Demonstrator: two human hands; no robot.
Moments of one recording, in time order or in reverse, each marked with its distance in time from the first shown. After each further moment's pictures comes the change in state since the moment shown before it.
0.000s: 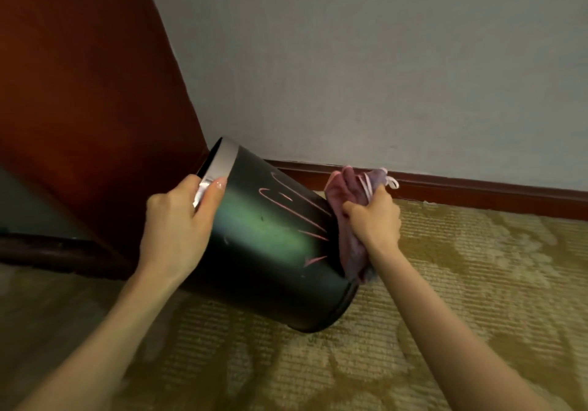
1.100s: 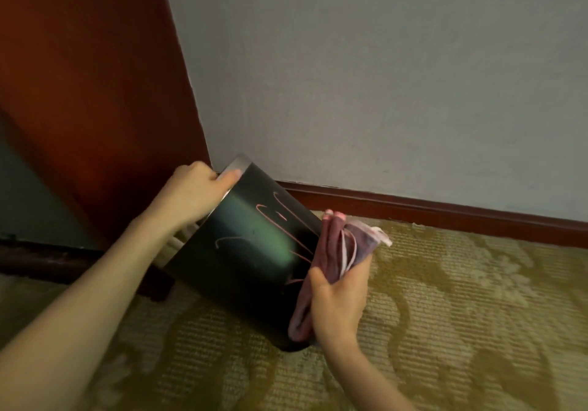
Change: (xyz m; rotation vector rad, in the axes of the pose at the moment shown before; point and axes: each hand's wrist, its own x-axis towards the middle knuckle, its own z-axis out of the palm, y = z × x) left_hand 0.065 -0.016 0.001 0.073 -0.345 -0.241; right_hand -0.124 0.001 0.019 0.470 0.077 -0.065
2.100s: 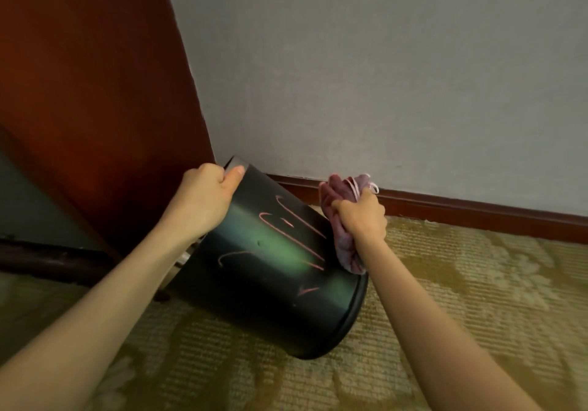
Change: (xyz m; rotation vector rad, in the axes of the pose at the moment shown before) left_hand -0.007 0.010 0.008 -0.089 0.066 0.020; right_hand 0.144 -0.015 0.030 -0.491 -0.114 0.116
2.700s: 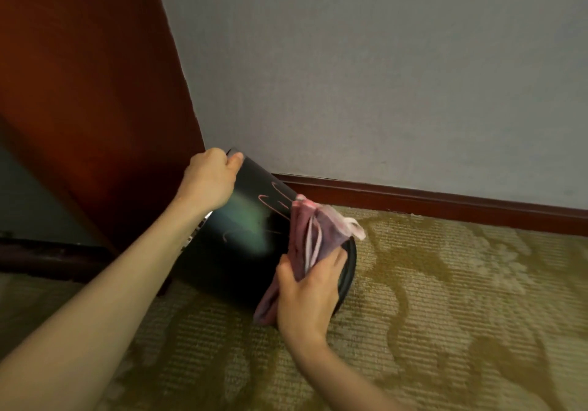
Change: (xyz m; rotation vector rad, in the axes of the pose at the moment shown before) left_hand 0.008 0.022 0.002 0.071 -0.015 -0.034; right_hand -0.166 0.024 0.025 0.278 0.223 -0.282
